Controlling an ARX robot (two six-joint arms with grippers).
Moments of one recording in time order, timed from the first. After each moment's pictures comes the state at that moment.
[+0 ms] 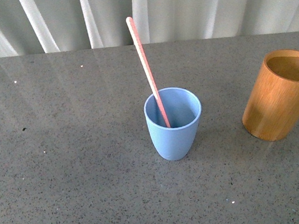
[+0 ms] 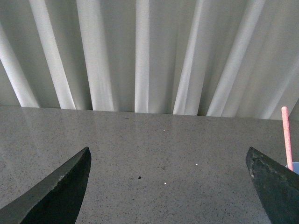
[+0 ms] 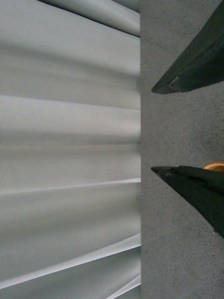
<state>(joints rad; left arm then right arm) 0.00 0.00 0.02 0.00 0.00 0.00 0.00 0.97 0.22 0.75 0.01 0.01</state>
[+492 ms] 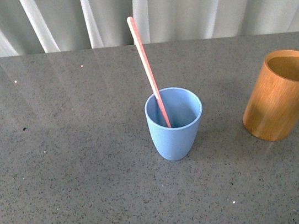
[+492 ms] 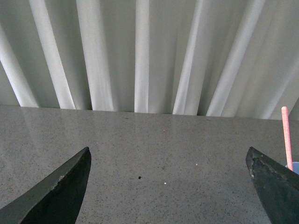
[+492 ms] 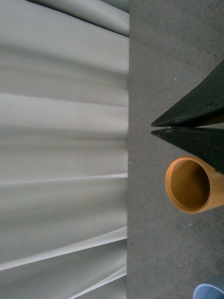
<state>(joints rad) 0.00 0.00 0.02 0.00 0.00 0.00 0.00 0.72 0.08 0.64 0.00 0.00</state>
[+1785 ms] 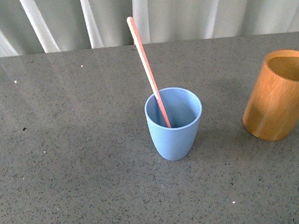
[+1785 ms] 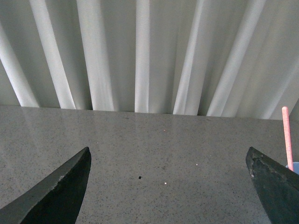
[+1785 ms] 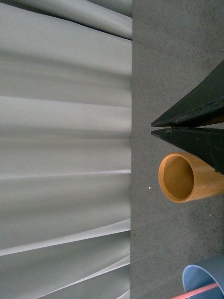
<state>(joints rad) 0.00 0.00 0.02 0.00 0.00 0.00 0.00 0.21 0.02 0.21 0.00 0.00</state>
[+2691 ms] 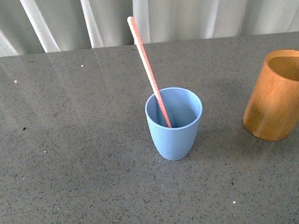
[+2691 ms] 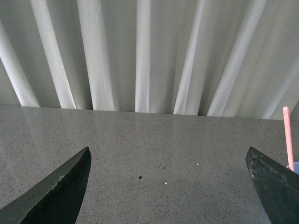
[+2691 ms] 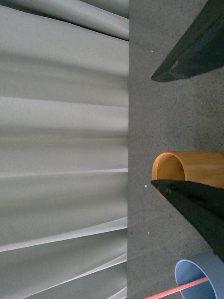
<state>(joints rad) 0.00 0.00 0.02 0.00 0.00 0.00 0.00 0.00 0.02 0.00 0.00 0.00</state>
